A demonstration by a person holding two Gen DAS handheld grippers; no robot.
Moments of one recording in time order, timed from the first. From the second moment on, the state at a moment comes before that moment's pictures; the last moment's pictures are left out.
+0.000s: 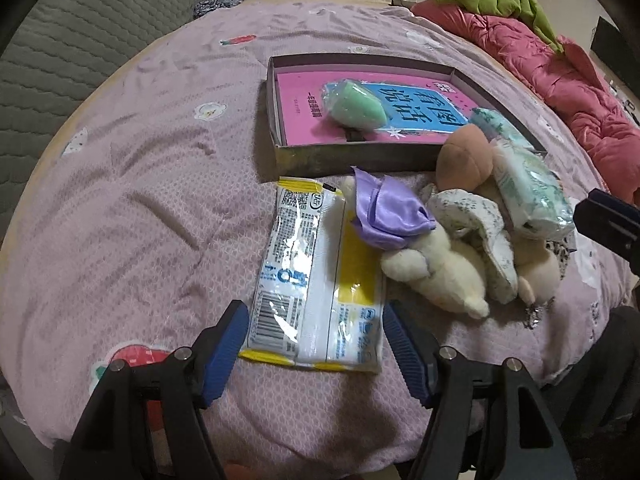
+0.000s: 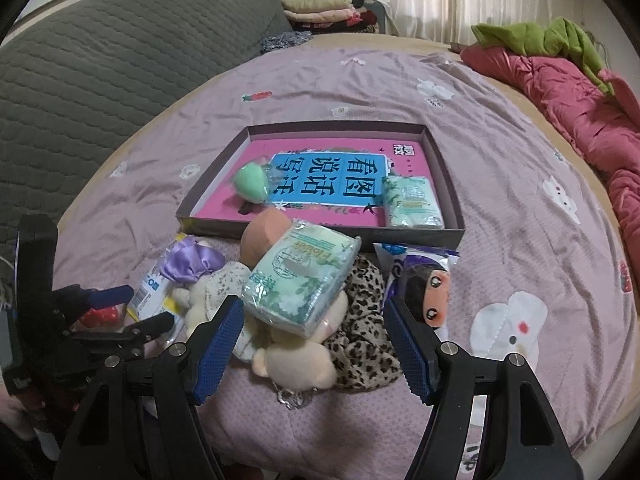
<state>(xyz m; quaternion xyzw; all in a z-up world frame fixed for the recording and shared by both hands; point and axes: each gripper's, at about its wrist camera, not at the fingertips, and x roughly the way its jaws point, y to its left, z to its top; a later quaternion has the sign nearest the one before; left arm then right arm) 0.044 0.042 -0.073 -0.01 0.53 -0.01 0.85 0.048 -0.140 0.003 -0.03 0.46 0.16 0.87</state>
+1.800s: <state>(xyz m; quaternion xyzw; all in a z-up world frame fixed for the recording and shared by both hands) 0.063 0.069 -0.092 -0.10 0.52 -0.02 0.85 0.076 -0.154 -0.014 0.03 0.46 0.12 0.88</state>
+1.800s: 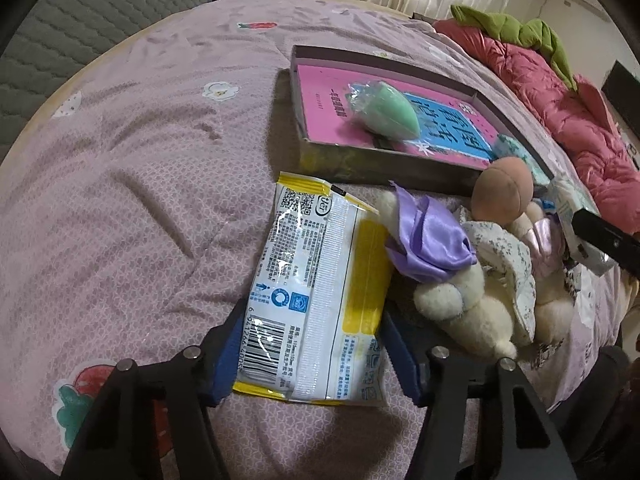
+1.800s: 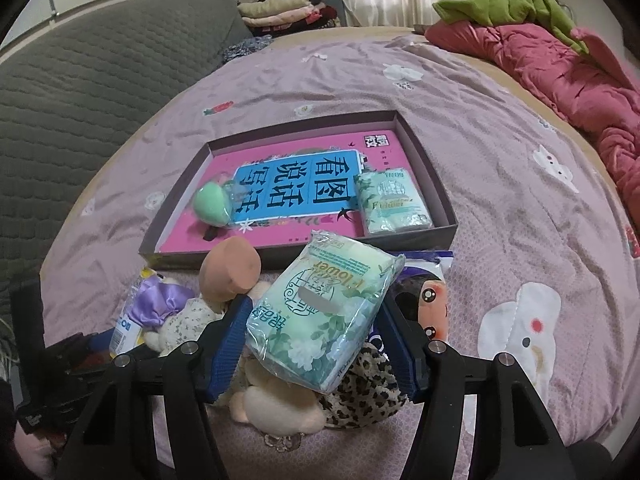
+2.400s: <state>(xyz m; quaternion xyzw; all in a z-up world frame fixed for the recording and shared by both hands) 0.048 0.091 -0.058 -0.13 0.48 0.00 0.87 0.068 -0.156 0.002 0.02 0.44 0.12 0.89</state>
